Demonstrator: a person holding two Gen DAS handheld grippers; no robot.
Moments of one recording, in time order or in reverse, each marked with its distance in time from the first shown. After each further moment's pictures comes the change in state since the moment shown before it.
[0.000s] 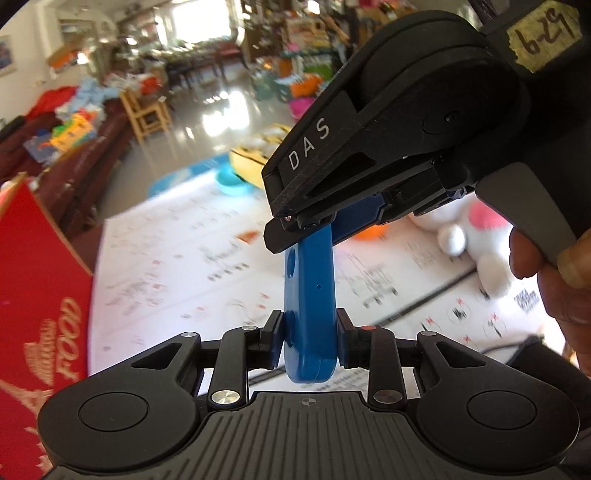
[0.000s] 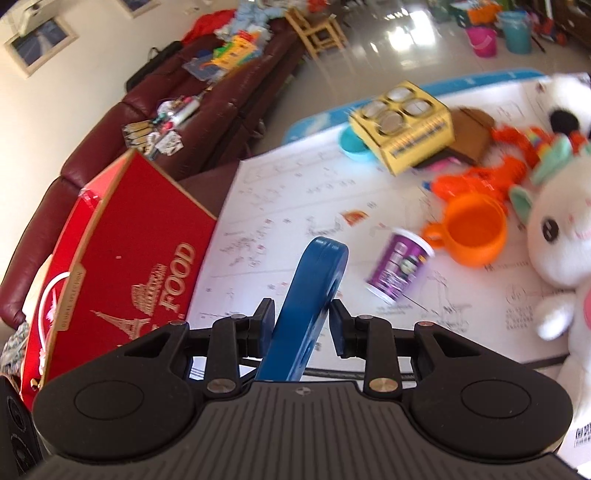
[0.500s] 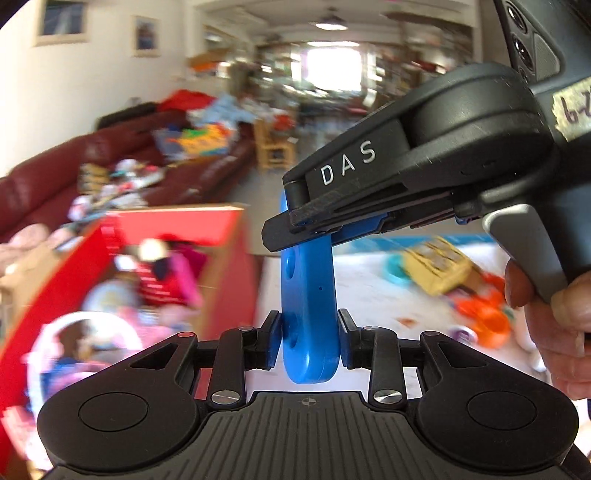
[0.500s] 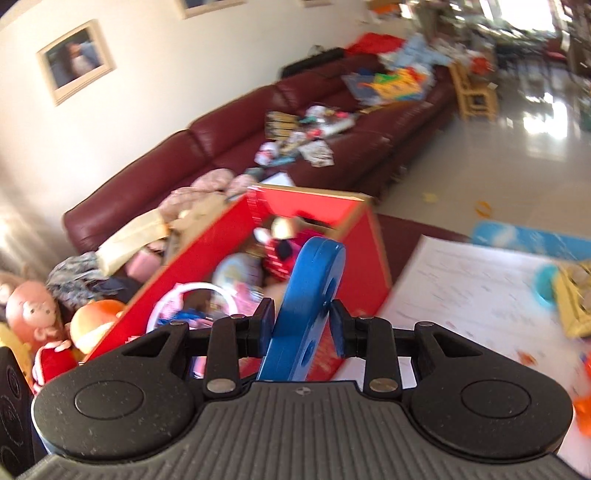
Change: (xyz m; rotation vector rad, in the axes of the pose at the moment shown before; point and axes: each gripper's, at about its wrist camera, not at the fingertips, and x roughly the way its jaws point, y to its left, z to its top) left arm -0.120 0.134 0.007 -0.320 -0.197 0.282; right arm 0.005 0.216 0.051 -0.432 -0.057 0.276
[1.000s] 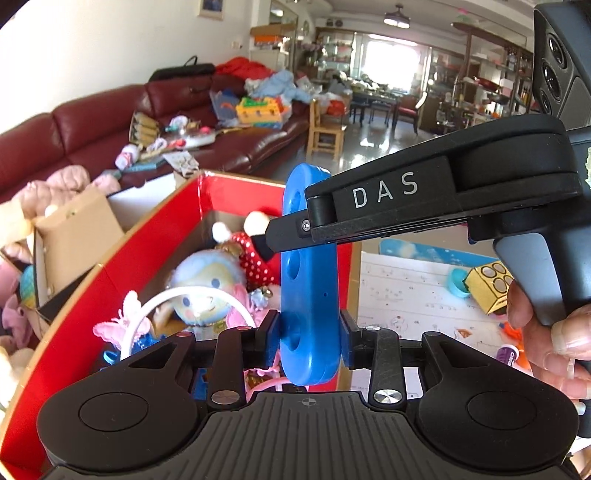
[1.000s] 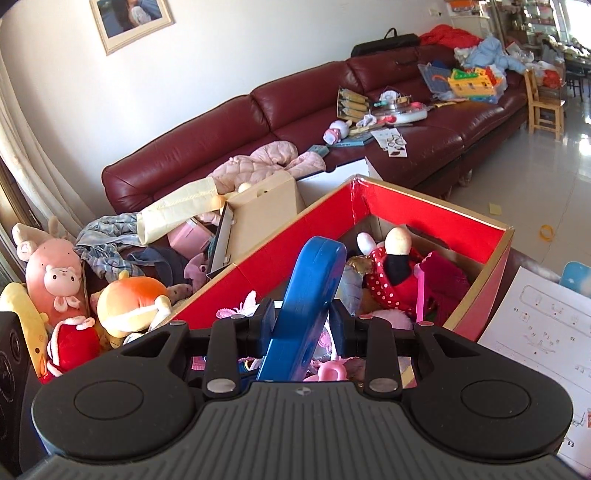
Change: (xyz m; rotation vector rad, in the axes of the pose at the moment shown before) left arm -0.009 0.118 0.003 -0.180 0.075 0.029; right arm 0.086 0.088 0.030 -0.120 0.094 0.097
